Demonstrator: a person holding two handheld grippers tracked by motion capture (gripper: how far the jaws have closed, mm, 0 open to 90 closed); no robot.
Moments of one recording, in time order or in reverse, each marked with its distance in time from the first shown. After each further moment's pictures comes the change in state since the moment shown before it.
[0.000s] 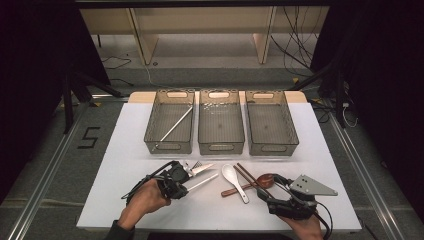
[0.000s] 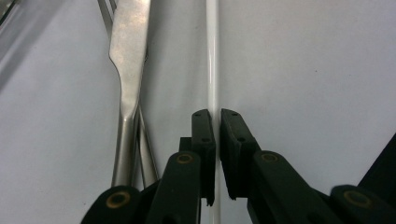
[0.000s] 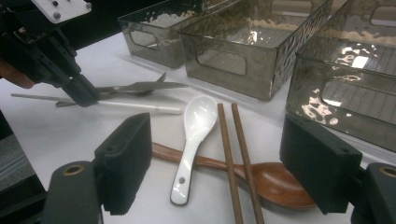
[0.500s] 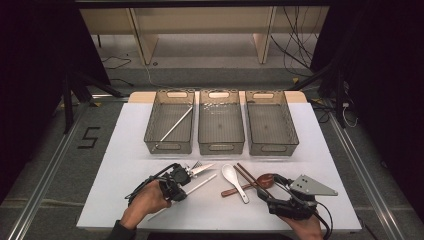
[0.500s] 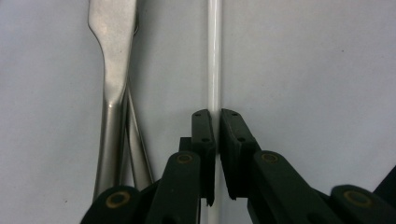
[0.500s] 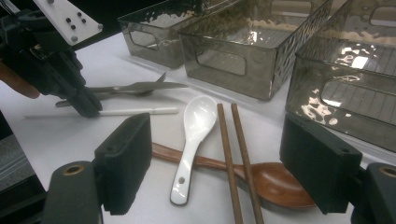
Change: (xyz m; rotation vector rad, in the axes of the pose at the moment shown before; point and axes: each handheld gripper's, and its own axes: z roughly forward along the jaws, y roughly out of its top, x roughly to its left) left arm 0.001 -0.001 0.016 0.081 -0.008 -0.027; right arm 0.000 0.000 0.000 -0.002 -0.002 0.001
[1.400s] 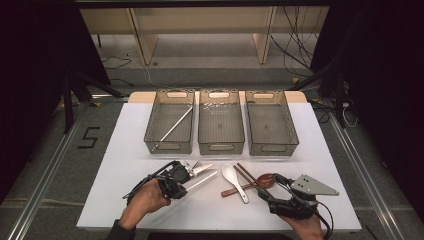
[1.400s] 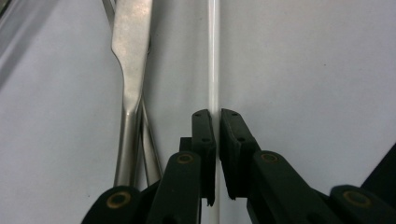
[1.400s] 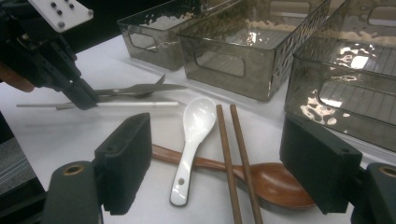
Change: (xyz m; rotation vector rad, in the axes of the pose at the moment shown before) left arm -0.002 0.002 -0.021 -0.058 0.038 0.025; right arm -0.002 0.000 -0.001 -0.005 0.002 0.008
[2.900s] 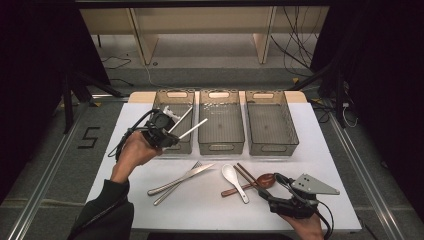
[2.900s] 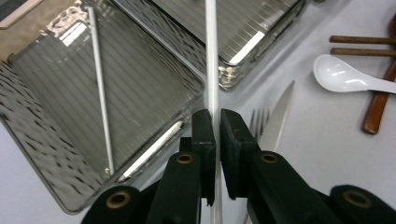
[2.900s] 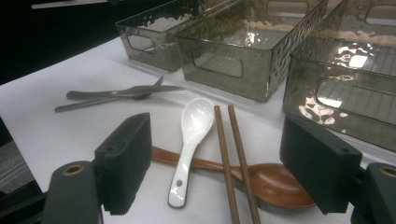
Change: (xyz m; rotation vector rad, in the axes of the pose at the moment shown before) left arm 0.092 0.048 -0.081 -0.255 0.113 -0.153; right arm -0.002 0.000 0.000 -0.003 -0.002 0.010
